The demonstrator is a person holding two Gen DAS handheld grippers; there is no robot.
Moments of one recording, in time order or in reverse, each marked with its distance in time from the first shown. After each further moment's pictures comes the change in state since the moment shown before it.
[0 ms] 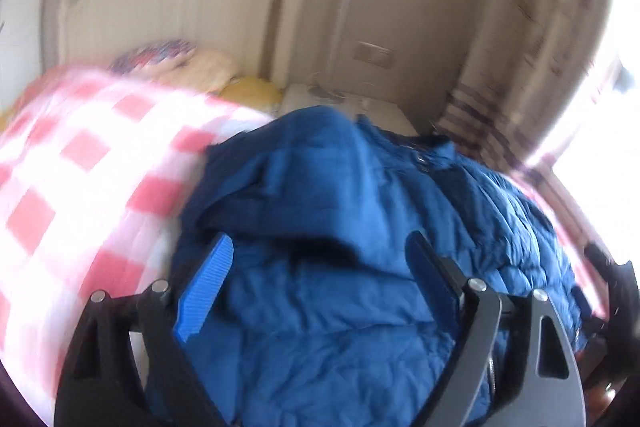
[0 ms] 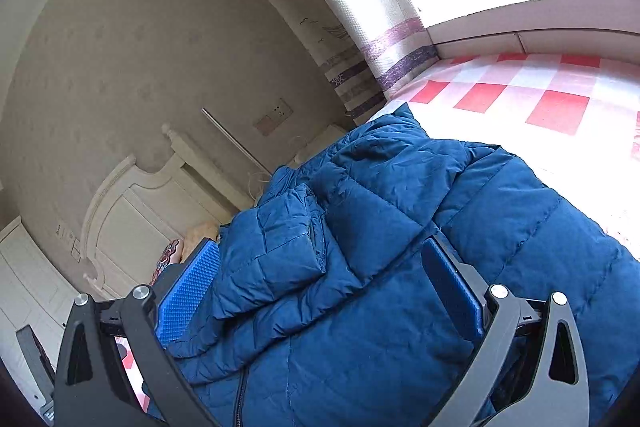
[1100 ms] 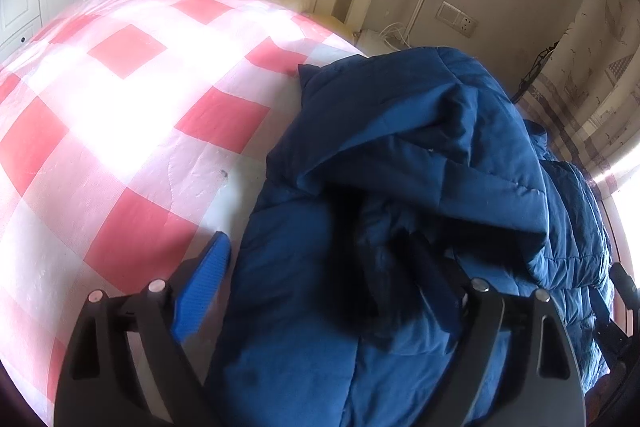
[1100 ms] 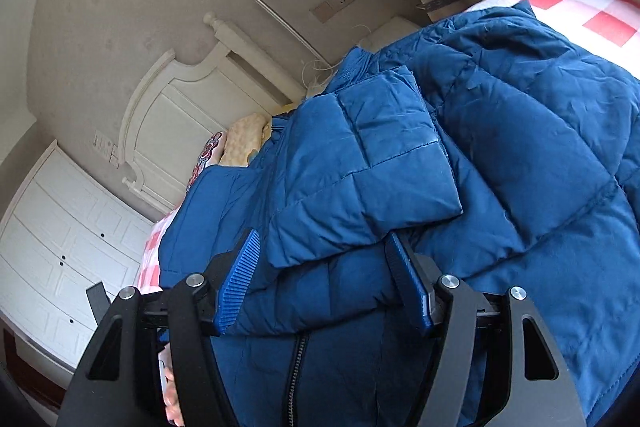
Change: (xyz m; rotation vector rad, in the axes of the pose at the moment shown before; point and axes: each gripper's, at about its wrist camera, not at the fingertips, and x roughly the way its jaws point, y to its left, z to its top) left arm 0.056 0.053 -0.006 -0.100 0.183 0.151; right arm 0.081 0.048 -0.016 -0.062 0.446 0.173
